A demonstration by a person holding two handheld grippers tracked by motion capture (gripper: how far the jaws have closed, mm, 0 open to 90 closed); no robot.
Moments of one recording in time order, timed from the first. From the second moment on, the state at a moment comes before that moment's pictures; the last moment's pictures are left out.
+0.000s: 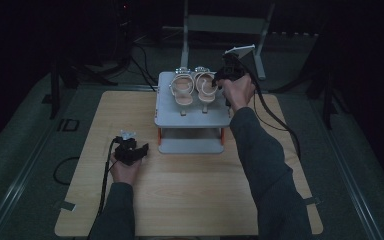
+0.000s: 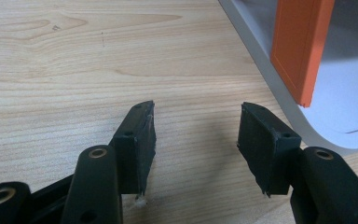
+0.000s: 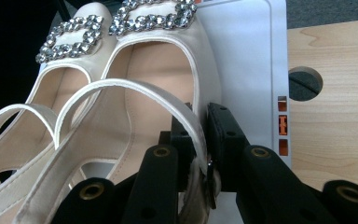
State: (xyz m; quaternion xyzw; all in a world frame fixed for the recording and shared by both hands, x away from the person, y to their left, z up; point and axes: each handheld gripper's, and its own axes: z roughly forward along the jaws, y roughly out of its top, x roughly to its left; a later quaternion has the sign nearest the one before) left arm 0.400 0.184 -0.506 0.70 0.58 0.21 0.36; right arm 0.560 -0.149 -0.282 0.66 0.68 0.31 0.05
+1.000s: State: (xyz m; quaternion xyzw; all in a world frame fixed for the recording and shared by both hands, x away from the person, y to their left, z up) left arm 0.400 0.184 -0.506 0.70 0.58 0.21 0.36; right arm 0.561 -0.154 -0.278 0.64 0.70 0.32 0.04
